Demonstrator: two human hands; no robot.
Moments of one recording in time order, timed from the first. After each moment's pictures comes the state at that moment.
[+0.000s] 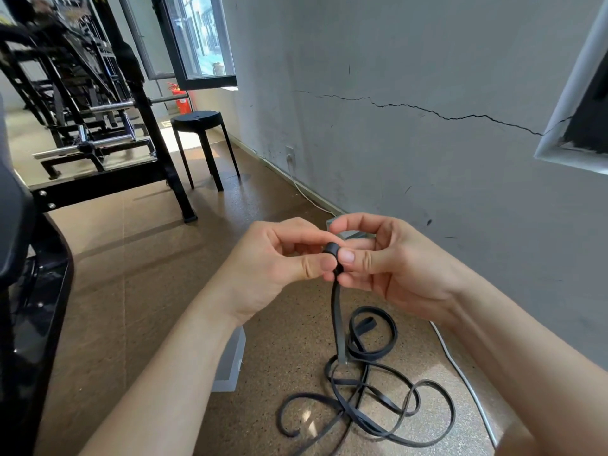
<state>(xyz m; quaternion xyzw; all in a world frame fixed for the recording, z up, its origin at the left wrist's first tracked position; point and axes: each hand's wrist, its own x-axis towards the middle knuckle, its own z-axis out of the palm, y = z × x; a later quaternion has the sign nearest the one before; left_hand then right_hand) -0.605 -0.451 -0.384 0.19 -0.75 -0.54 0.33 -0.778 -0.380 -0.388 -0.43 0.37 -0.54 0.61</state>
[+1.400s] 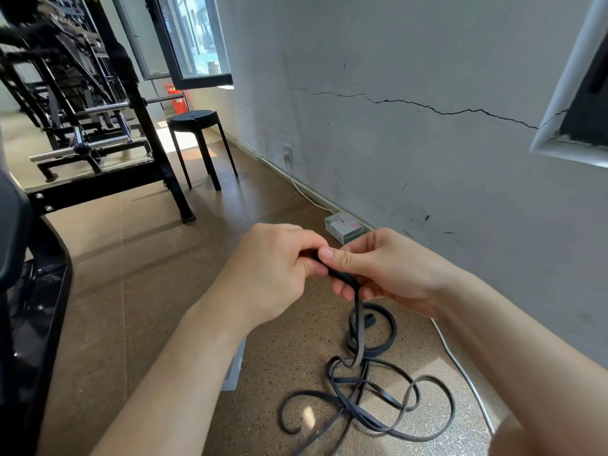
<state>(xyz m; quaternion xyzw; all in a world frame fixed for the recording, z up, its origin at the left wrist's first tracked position) -0.611 -0.448 -0.388 0.28 -0.90 -0.16 0.29 -0.781 -0.387 -0.400 -0.53 0.55 -0.41 0.50</state>
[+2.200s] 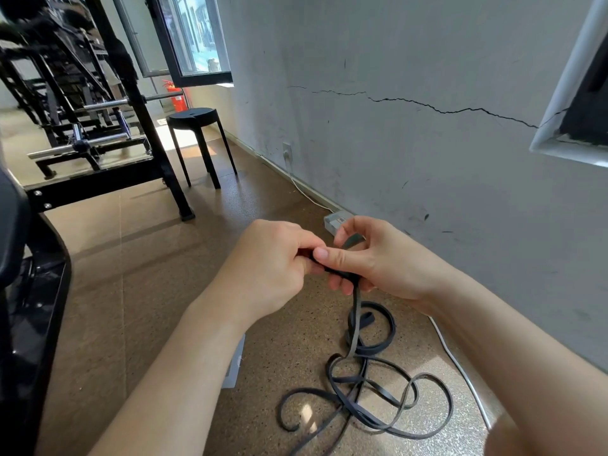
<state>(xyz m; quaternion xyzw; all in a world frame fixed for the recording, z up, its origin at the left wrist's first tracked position) -0.613 -0.450 -0.388 0.30 -0.90 -0.15 0.27 -0.777 -0.388 -0.398 -0.55 0.58 -0.43 0.42</state>
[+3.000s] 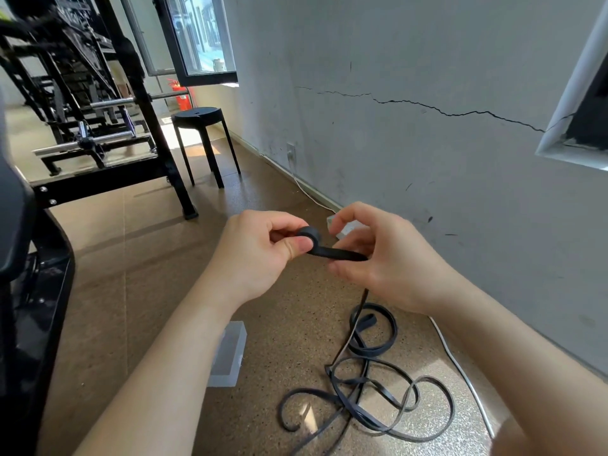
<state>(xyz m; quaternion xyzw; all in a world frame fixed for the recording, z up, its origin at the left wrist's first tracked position) -0.602 -0.461 -0.385 0.36 -0.82 -0.26 0.35 -0.771 -0.381 -0.392 -0.66 0.62 -0.39 0.18</state>
